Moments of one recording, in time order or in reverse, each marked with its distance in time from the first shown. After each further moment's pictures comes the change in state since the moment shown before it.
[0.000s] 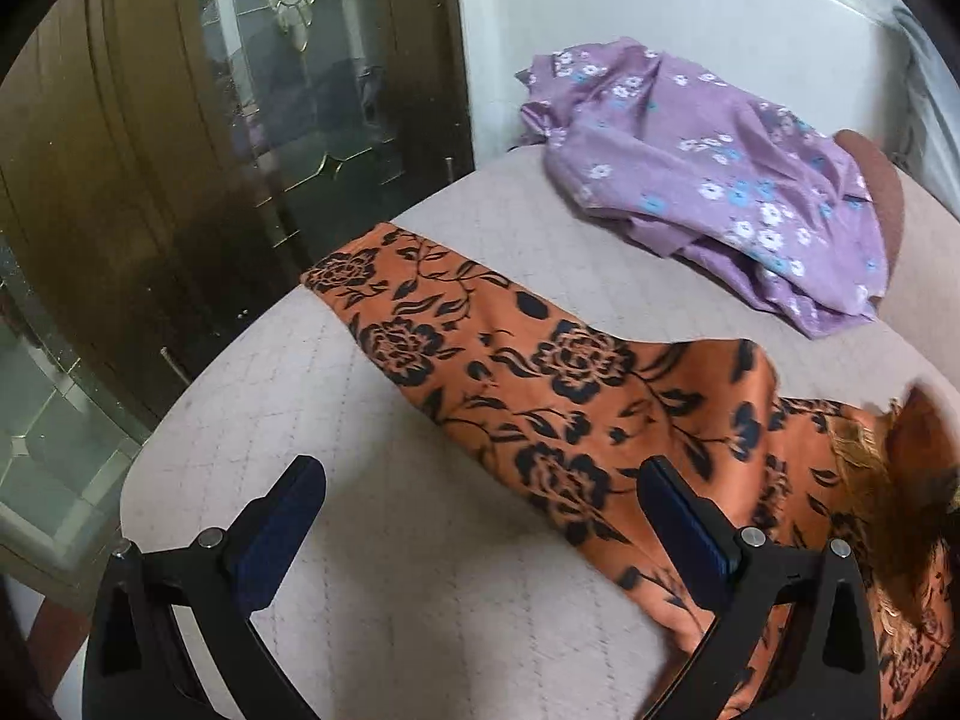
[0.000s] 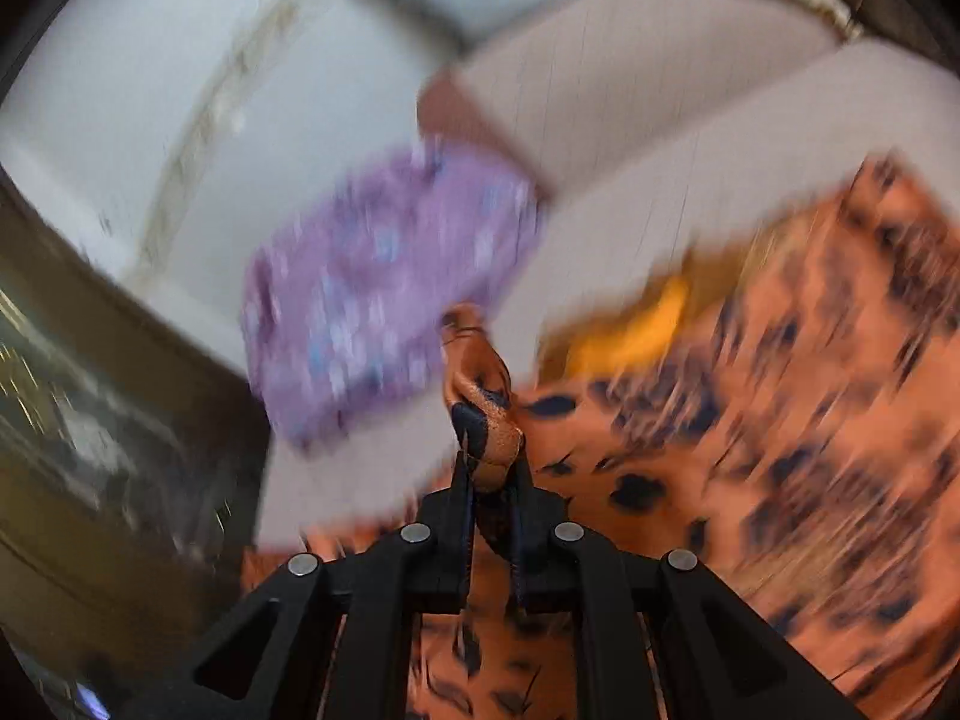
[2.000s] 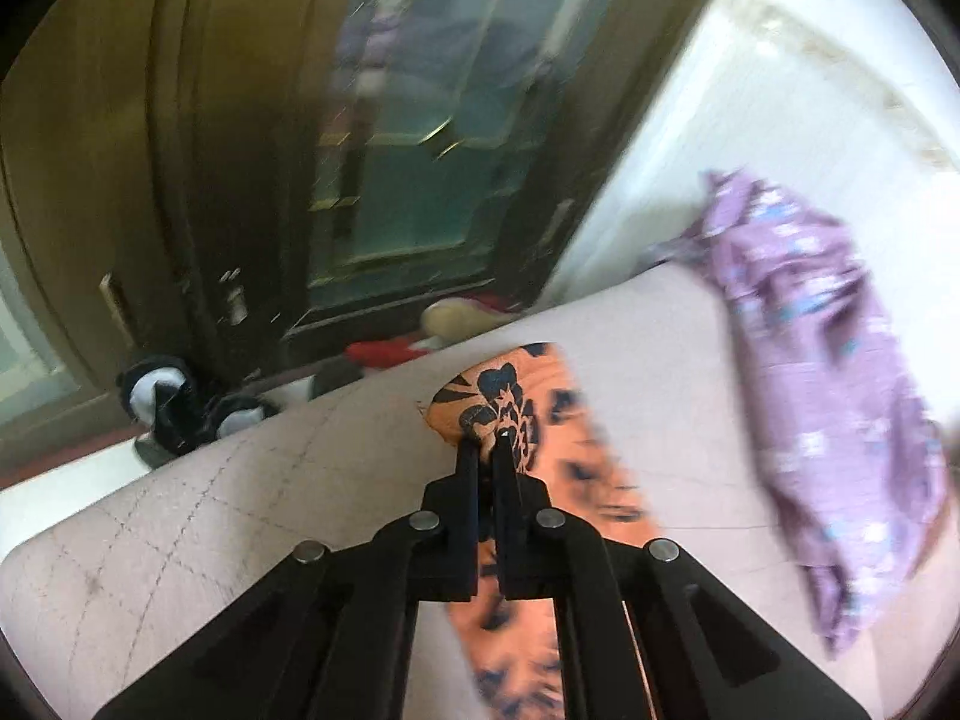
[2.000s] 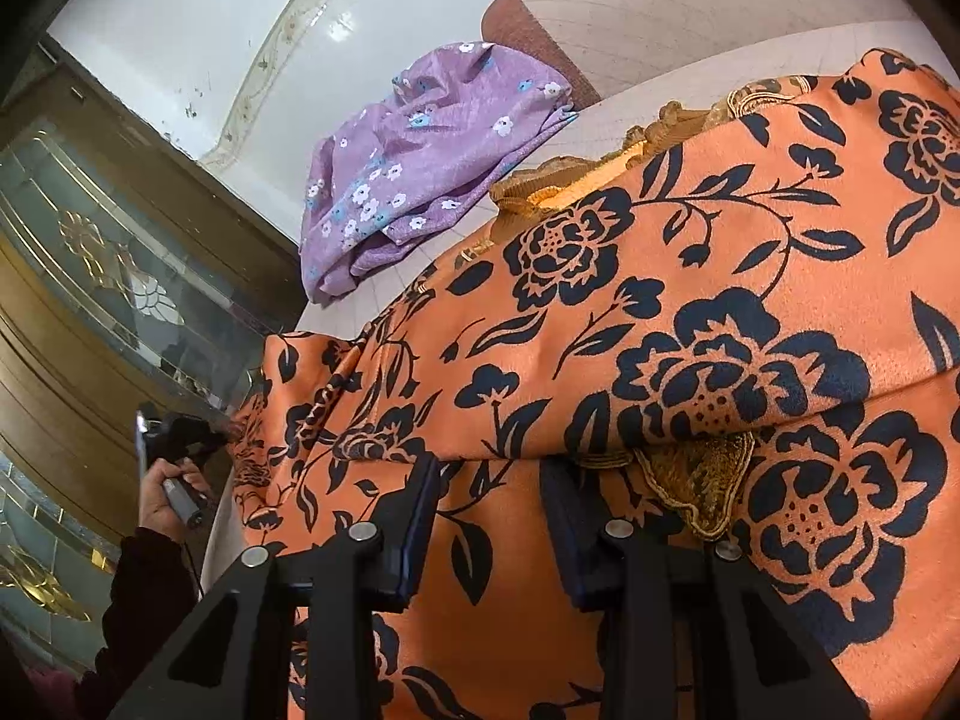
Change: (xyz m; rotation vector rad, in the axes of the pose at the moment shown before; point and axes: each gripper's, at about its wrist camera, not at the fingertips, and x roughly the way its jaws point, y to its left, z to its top) left arm 0.143 0.153 0.129 -0.466 -0.044 -0.150; right arm -0.011 -0.107 -0.040 -0.211 0.107 0.229
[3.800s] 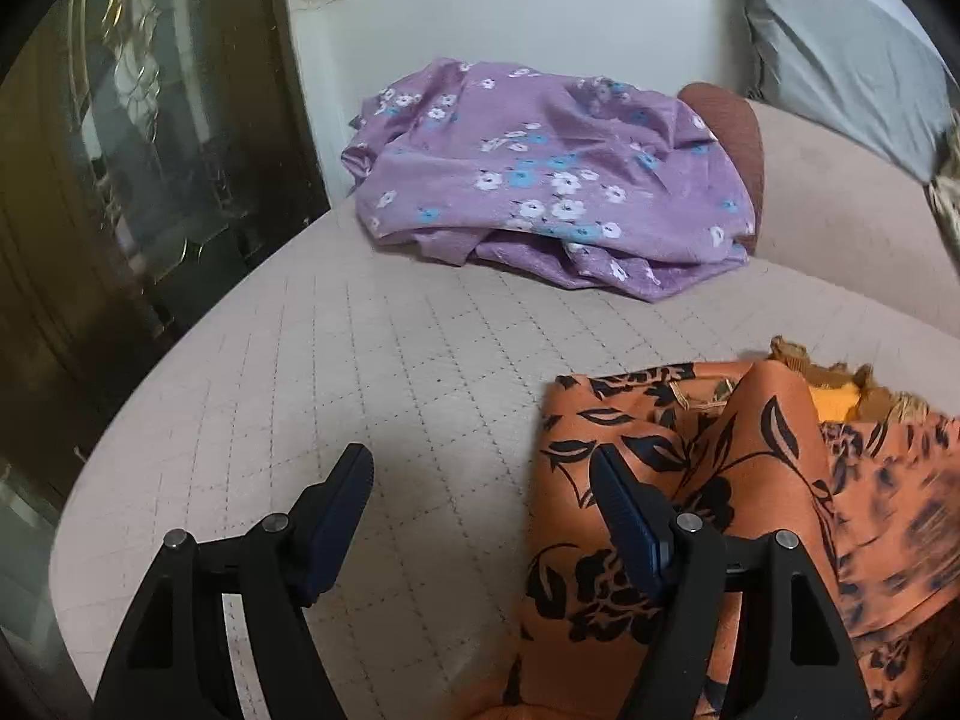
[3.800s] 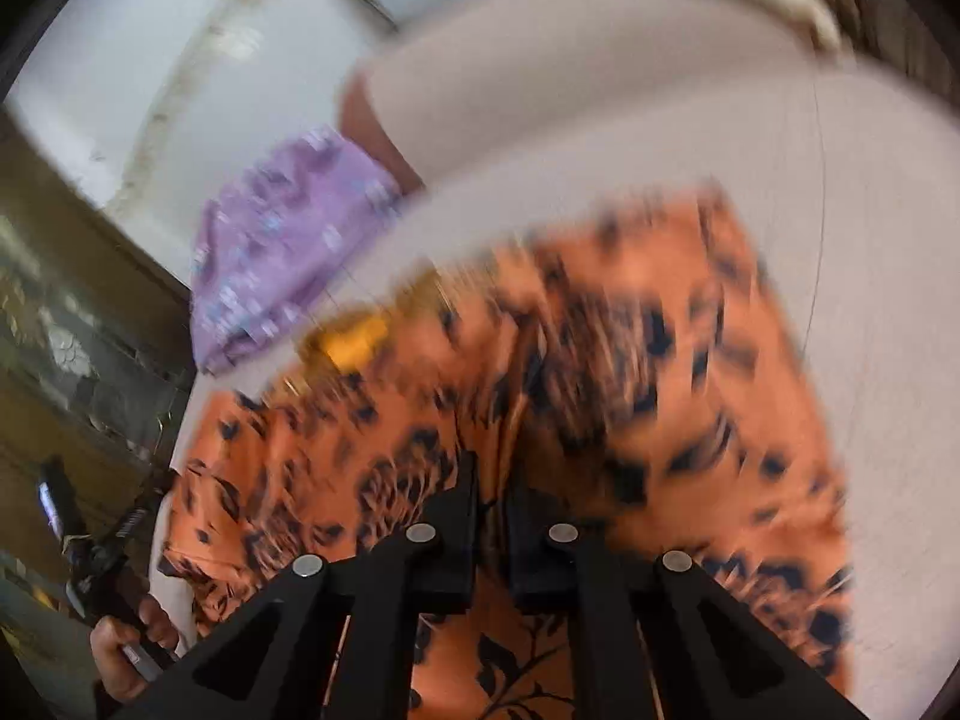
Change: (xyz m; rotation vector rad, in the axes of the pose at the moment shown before) left arm -0.125 -0.202 -0.263 0.713 -0.017 -0.062; right arm -0.123 -0.069 0.088 0.001 -0.068 -0.266
